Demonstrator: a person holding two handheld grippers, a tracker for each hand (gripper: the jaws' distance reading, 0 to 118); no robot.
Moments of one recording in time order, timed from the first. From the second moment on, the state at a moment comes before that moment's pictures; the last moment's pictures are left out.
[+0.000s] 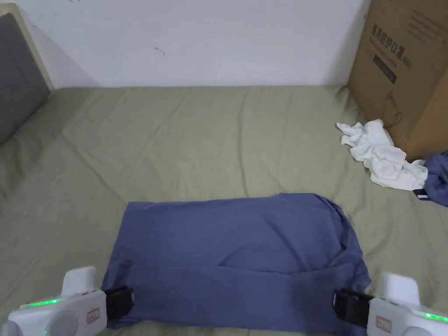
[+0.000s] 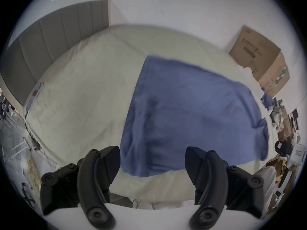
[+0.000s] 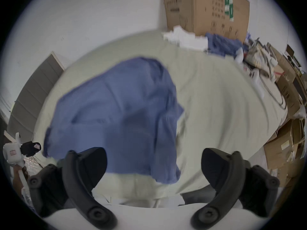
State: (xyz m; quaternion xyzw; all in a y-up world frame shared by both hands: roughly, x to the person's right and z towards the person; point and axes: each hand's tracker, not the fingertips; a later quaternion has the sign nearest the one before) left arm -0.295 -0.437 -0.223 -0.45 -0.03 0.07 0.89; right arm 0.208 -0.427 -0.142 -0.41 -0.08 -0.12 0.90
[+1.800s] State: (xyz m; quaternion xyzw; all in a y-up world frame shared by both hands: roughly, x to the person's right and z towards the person) left arm -0.295 -0.454 -0.536 -0.48 0.01 0.07 0.87; right arm 0.190 -0.360 -0.291 -0.23 -0.09 -0.03 0.97
